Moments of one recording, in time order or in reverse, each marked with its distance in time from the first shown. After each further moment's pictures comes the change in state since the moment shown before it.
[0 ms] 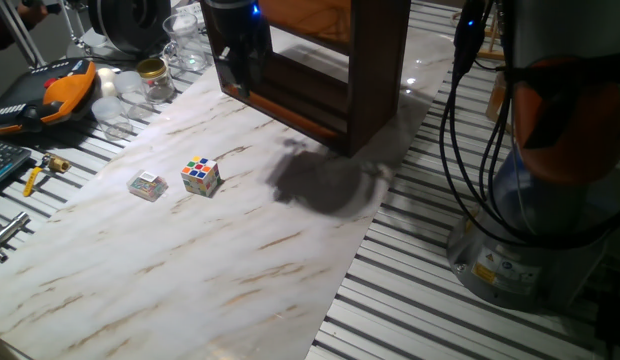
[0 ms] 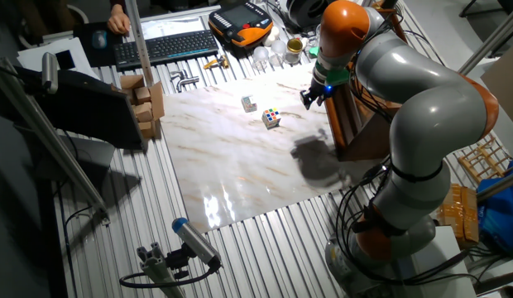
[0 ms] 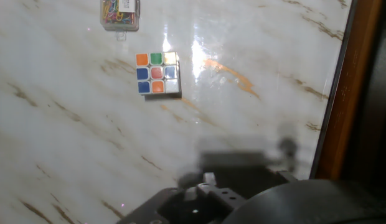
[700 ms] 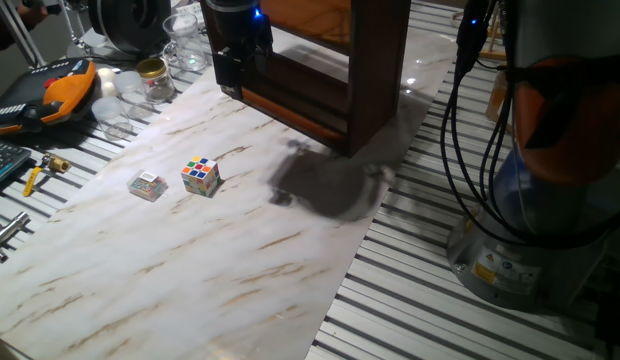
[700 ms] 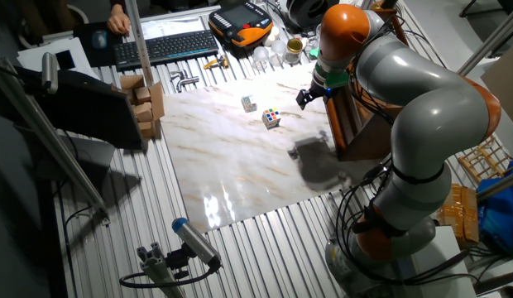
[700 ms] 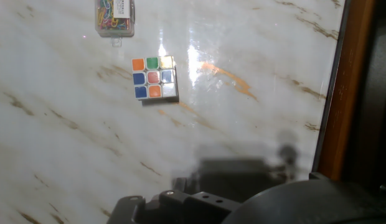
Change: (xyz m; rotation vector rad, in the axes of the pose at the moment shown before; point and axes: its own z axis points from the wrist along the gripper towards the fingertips) arm 0.001 0.000 0.003 0.005 -0.019 0.030
